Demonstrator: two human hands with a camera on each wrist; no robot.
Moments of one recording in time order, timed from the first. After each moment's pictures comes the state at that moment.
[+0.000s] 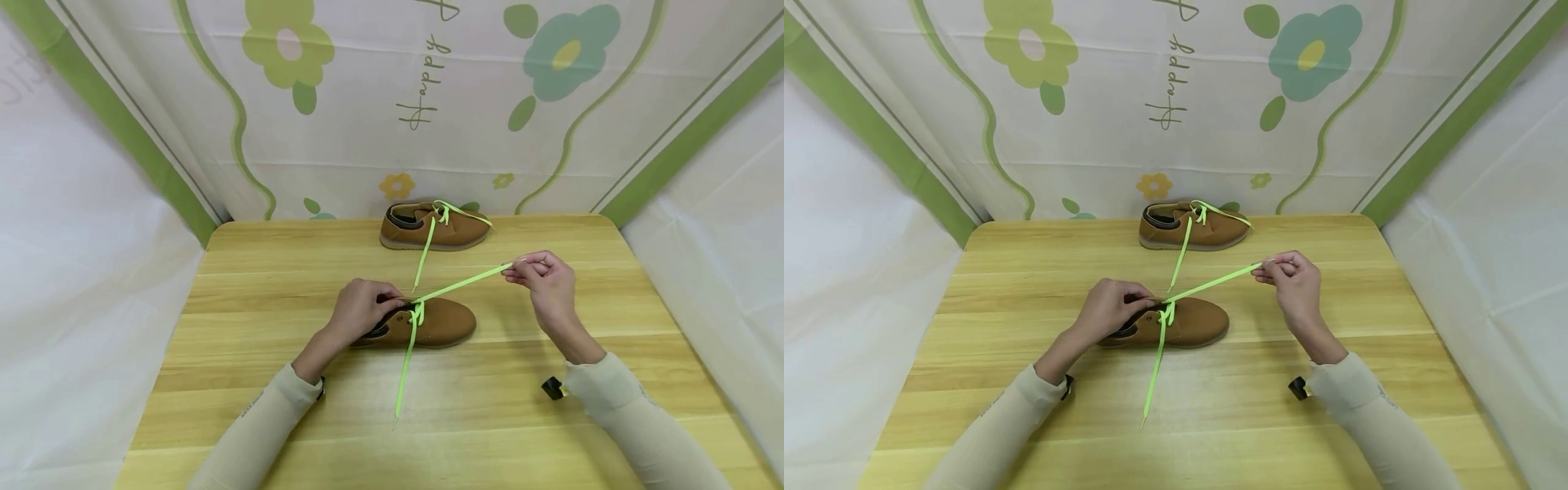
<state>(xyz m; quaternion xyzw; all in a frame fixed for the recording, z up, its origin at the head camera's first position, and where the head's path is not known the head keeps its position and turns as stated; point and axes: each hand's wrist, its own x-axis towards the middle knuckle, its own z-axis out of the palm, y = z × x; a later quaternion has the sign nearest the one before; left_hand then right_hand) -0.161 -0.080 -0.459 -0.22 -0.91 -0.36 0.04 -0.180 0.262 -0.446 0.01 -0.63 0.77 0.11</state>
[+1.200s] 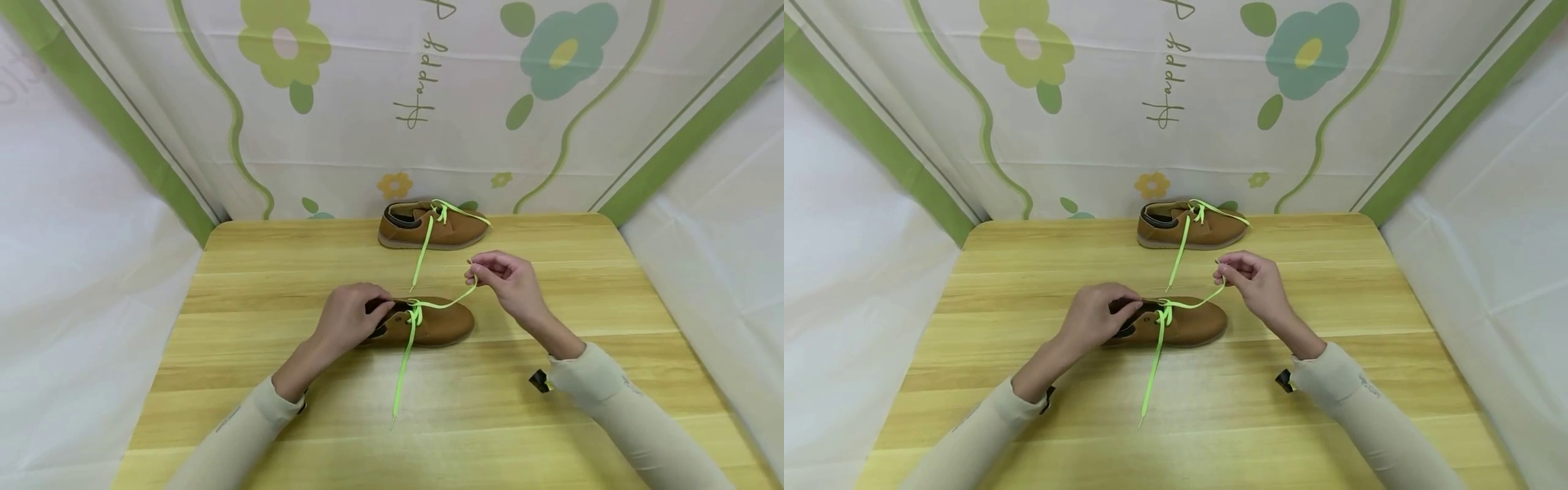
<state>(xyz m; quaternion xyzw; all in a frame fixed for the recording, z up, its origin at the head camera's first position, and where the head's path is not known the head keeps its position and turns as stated) -0.138 -0.090 -0.447 -0.27 -0.89 -0.34 0.13 -0.180 0.229 -0.435 0.16 -0.74 0.66 0.00</state>
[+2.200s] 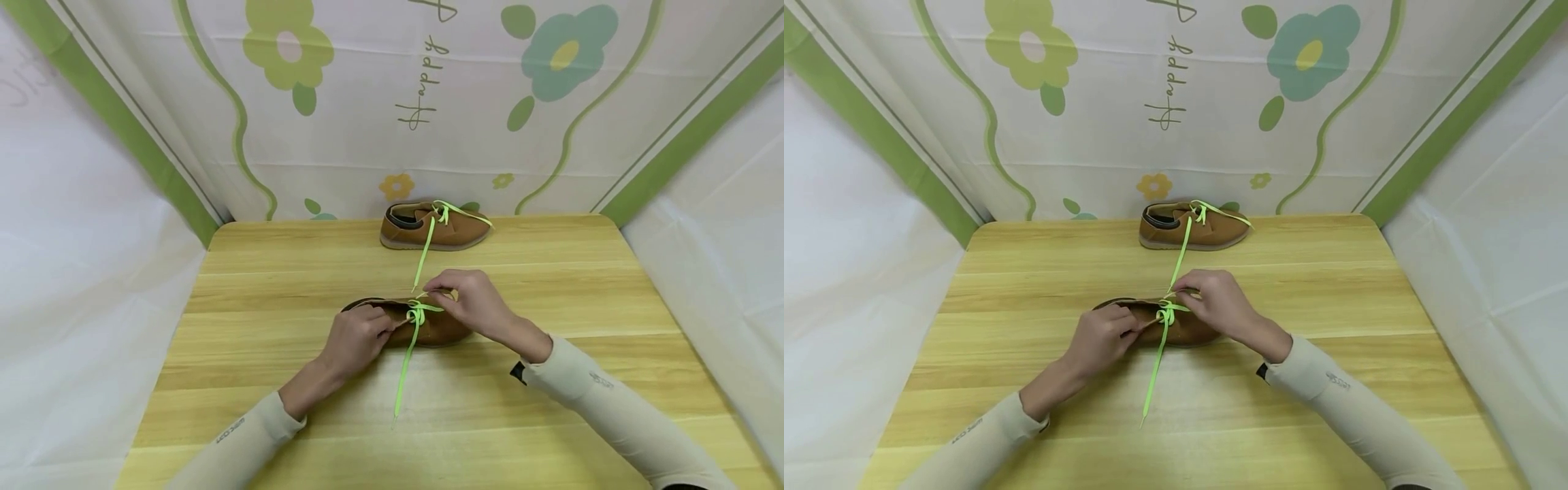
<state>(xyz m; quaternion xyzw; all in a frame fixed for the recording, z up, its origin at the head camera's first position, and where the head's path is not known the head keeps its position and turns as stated) -0.113 -0.084 -0.471 -0.36 -0.86 -0.25 0.26 -0.167 0.171 -0.425 0.39 -0.84 0.36 0.12</state>
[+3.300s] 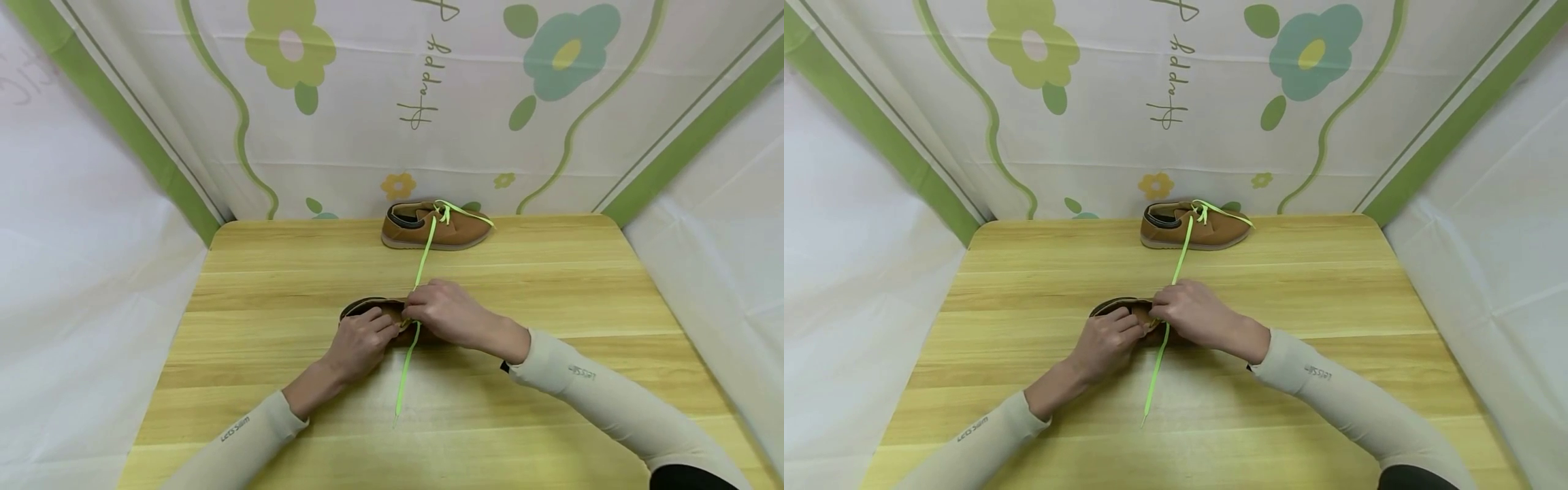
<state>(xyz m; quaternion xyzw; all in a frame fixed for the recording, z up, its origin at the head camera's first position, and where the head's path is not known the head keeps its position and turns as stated) -0.112 -0.084 -0.485 -0.42 -0.83 -0.16 0.32 -0.164 0.139 -0.429 0.58 -0.79 0.09 0.17</state>
